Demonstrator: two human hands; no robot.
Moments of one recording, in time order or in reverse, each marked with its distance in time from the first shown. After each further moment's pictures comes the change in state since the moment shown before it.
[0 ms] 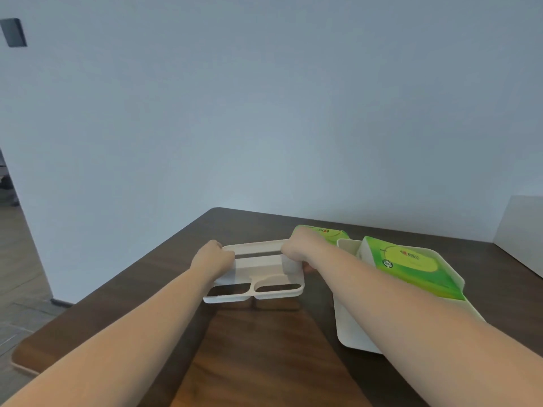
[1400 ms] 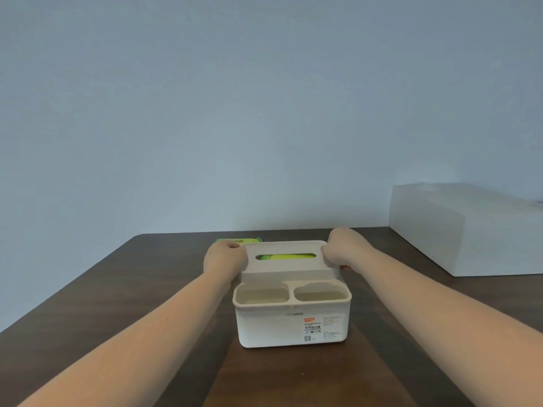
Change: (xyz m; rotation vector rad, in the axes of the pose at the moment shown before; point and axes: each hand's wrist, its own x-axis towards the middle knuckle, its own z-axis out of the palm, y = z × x) left_hand -0.092 0.146 0.096 -0.211 -0.106 0.208; right_hand -0.059 0.214 -0.083 0.108 0.282 0.300
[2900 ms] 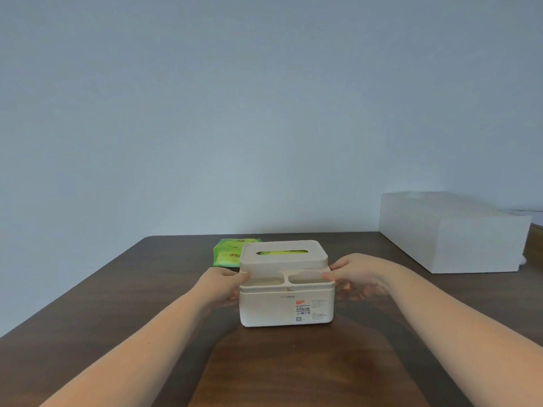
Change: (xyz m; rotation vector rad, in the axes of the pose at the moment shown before) left_hand -0.052 -0.047 -0.024 -0.271 -0.312 -0.080; right_hand -0.054 0.064 -0.001 0.553 -0.414 -0.061
